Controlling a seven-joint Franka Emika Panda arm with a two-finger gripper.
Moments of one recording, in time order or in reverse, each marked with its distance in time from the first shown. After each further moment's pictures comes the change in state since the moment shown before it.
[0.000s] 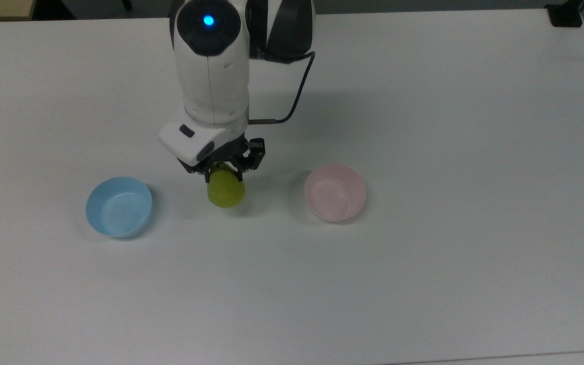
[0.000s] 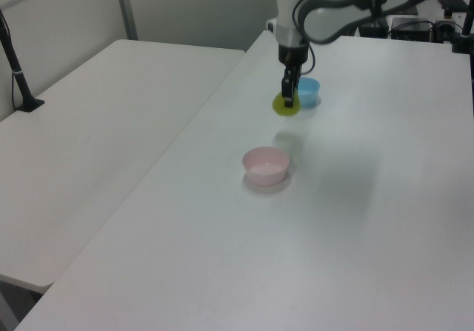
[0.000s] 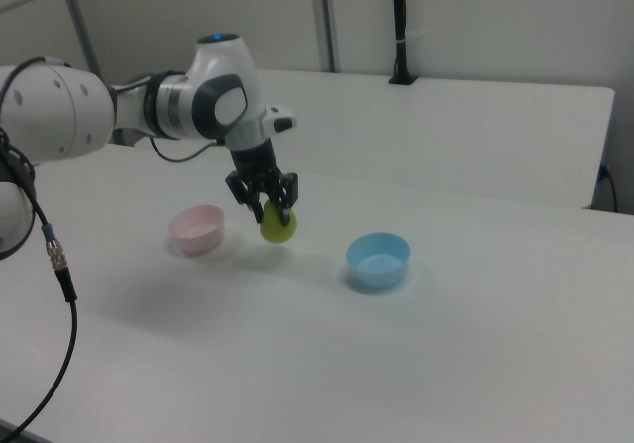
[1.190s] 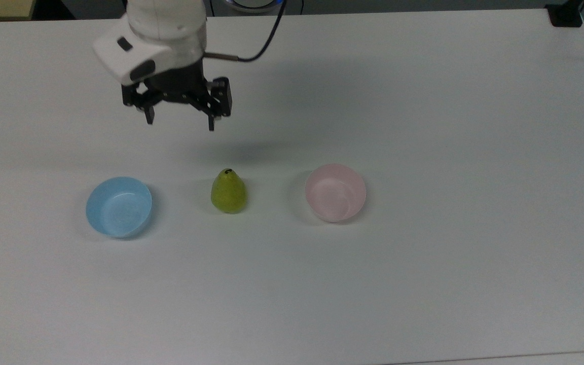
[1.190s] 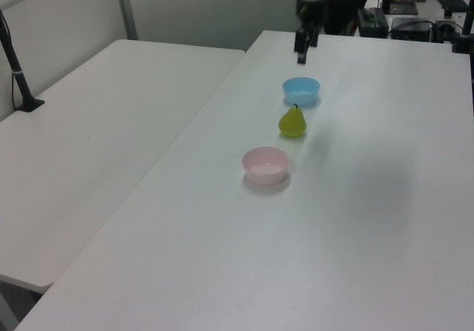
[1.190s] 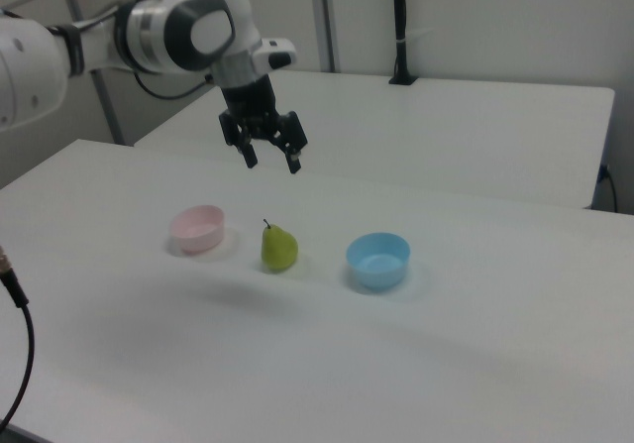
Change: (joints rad) arm -0.063 -0.198 -0.006 0.021 -0.034 -0.169 0.090
